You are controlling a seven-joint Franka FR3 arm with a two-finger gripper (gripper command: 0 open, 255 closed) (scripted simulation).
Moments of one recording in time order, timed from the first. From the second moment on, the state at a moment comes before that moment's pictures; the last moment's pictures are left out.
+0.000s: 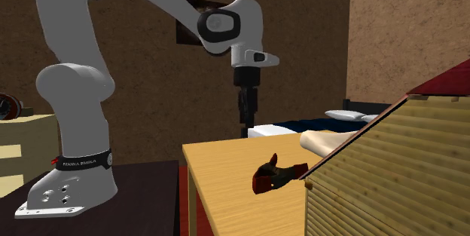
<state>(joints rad) -0.02 -0.17 -0.25 -2.40 -0.11 2.23 -0.07</state>
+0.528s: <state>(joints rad) -0.04 0.16 -0.27 -2.24 0.01 2.42 -0.18</state>
